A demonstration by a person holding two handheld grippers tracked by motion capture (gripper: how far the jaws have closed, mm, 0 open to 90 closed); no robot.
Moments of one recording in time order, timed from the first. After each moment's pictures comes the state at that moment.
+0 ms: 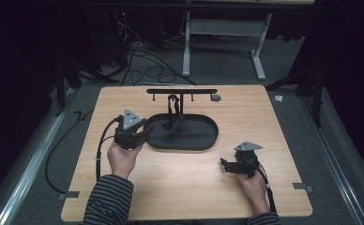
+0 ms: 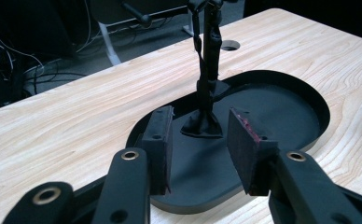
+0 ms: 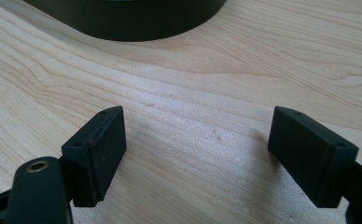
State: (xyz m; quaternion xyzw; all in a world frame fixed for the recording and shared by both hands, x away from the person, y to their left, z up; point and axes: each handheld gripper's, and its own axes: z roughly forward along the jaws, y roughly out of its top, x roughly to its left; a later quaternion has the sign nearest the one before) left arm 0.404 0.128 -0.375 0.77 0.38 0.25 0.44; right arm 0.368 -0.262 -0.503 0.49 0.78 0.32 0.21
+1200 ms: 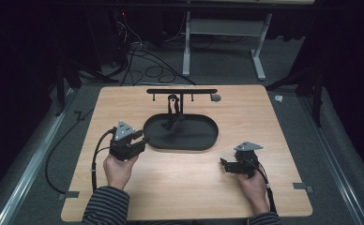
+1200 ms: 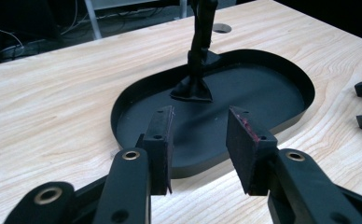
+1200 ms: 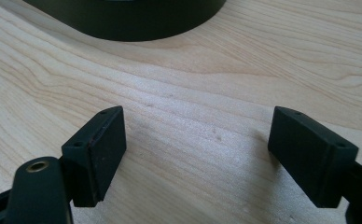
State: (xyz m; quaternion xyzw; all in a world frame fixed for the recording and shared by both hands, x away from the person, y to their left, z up) left arm 0.386 0.145 -0.402 0.77 0.40 0.21 0.45; right arm 0.368 -0.262 -0.503 0.49 0.78 0.32 0.21
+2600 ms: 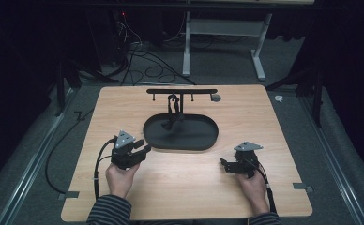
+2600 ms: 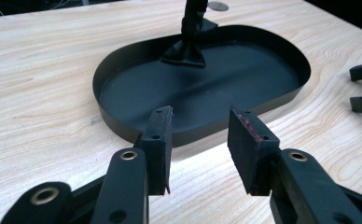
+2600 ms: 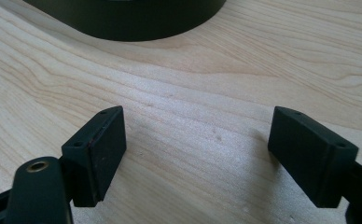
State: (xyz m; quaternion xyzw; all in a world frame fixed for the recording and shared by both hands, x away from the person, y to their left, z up) left arm 0.375 0.147 -0.429 0.77 0.42 0.18 0.45; right arm 0.368 -0.262 -0.503 0.49 0.78 0.32 0.21
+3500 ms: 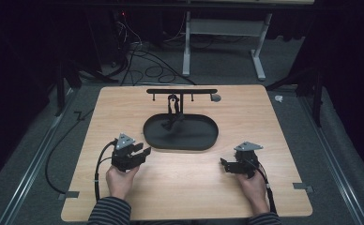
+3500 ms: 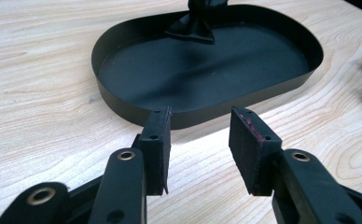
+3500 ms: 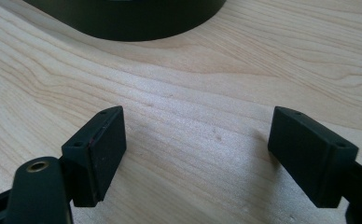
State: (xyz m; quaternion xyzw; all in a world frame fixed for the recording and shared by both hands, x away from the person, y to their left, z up) left arm 0.379 0.150 -0.445 0.77 0.44 0.16 0.43; right arm 0.368 -0.262 -0.503 0.49 0.78 0.32 0.21
